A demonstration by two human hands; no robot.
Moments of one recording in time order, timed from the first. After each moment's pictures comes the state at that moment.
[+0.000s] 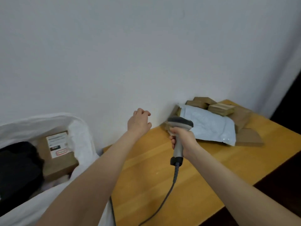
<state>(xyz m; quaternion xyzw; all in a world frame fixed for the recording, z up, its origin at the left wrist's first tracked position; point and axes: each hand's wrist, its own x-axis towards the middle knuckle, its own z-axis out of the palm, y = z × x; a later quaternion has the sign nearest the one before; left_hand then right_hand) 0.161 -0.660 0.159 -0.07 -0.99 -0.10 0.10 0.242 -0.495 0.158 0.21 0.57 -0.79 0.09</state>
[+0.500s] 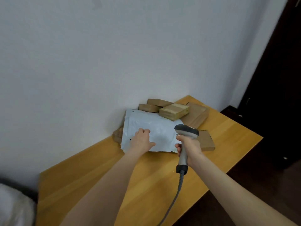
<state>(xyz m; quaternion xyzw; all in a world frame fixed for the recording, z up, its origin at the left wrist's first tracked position) 0.068 -0.334 0.068 -0.10 -0.99 -0.11 -0.07 0.158 -0.170 0.107 0.34 0.54 -0.77 0.03</state>
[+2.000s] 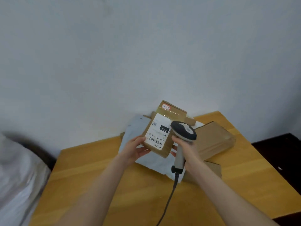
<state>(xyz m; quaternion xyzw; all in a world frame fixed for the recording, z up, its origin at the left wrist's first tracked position) 0.021 -0.261 0.084 0.23 -0.57 -0.78 -0.10 0.018 -0.053 0.106 0.18 0.52 -0.82 0.15</state>
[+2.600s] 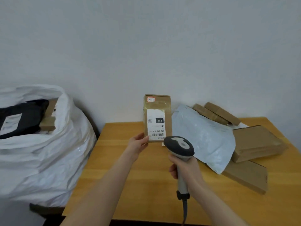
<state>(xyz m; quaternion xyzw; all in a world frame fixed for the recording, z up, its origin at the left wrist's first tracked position) 0.159 -0.416 0.052 0.33 -0.53 -0.77 0.08 0.195 -0.189 0.112 0.01 0.68 -0.69 0.26</state>
